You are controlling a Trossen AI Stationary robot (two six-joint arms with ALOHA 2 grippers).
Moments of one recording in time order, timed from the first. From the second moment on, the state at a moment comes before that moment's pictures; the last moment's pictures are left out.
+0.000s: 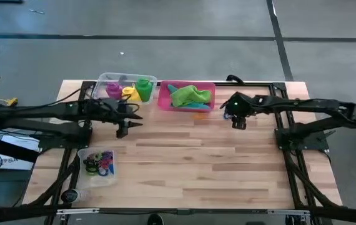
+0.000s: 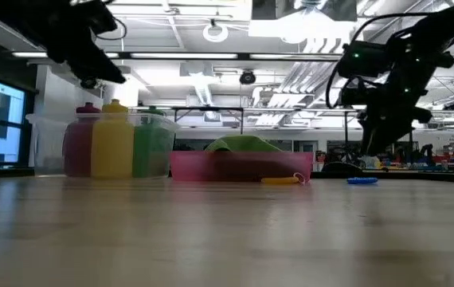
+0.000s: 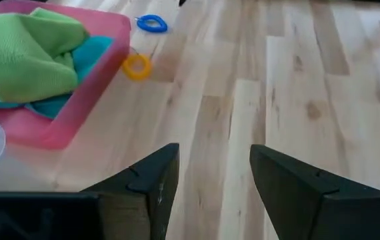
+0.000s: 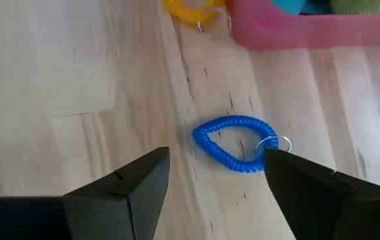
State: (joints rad) left arm 0.15 0.86 0.74 -0.46 0.05 -0.04; right arm -0.44 1.30 0.71 -0.54 0.02 -0.27
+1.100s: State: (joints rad) left arm 0.21 0.94 0.74 -0.44 0.08 -0.02; right arm -0.49 1.60 0.72 -0.47 -0.02 -0.28
